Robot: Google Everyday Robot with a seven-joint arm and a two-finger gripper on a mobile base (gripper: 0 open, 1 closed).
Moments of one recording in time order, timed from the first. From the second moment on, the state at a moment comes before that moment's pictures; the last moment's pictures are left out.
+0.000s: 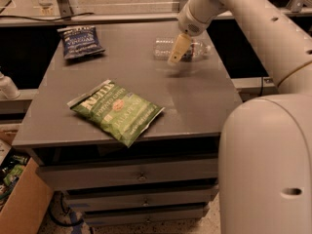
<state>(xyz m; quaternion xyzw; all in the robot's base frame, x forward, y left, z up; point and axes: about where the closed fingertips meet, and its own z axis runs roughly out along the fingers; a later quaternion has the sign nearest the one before) 0.780 -0.080 0.874 -0.62 0.72 0.02 0.31</state>
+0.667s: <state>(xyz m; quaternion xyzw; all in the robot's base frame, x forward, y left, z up) 0.797 -0.082 0.841 -0.60 0.74 0.06 0.30</state>
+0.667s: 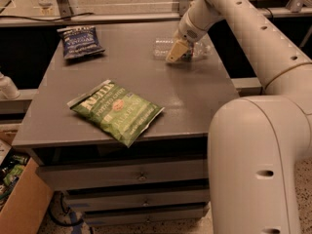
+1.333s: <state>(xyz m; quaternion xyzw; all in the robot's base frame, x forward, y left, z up) 0.743 -0.027 0.862 -0.63 0.71 0.14 0.29</state>
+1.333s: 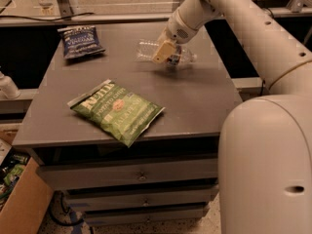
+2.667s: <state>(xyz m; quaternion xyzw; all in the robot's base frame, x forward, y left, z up) 0.627 0.099 0.899 -0.73 0.59 0.20 0.28</state>
